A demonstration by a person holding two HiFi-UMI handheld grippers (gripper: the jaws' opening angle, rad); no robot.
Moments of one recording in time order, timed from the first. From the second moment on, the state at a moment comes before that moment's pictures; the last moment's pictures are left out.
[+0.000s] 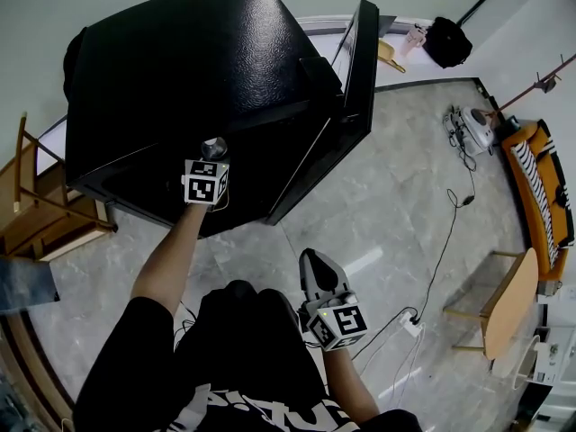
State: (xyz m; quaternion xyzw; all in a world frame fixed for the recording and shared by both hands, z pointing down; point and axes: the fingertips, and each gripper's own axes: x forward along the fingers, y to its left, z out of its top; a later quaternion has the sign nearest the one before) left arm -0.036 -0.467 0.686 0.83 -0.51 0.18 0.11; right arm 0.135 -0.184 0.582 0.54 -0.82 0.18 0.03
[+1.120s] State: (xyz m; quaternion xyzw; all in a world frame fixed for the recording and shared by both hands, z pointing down) left arm -0.048 -0.398 0.637 0.82 -0.54 0.14 0.13; right arm 0.129 -0.166 0.538 0.53 -0.83 0.19 0.05
